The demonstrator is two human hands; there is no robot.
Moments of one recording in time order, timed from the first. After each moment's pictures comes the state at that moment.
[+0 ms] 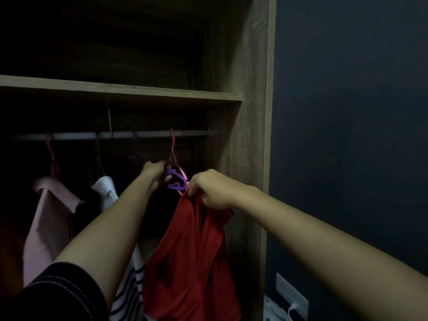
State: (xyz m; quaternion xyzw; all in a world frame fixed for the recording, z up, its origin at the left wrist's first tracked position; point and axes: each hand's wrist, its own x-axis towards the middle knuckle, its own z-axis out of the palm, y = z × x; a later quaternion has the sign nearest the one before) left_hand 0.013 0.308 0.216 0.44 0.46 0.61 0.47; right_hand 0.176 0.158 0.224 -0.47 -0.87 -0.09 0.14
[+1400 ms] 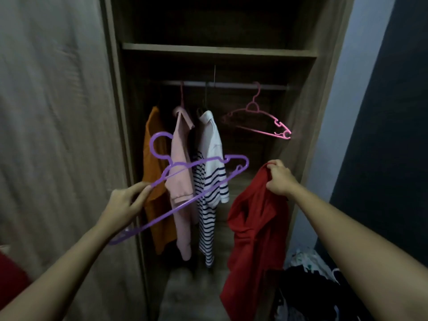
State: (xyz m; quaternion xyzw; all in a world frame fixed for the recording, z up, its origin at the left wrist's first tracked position) left_hand -0.141 -0.140 0.049 0.63 0.62 0.45 -0.12; right_hand 0.197 0.036 0.103 -0.58 -0.80 0.05 0.16
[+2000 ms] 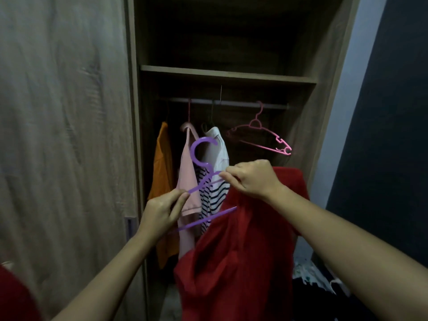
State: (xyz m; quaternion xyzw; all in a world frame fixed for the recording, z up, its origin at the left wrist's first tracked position) left_hand -0.115 -0.135 0.064 0.66 0.51 0.51 -0.21; right_hand 0.110 -0.048 0.158 -0.27 -0.85 -0.34 0.29
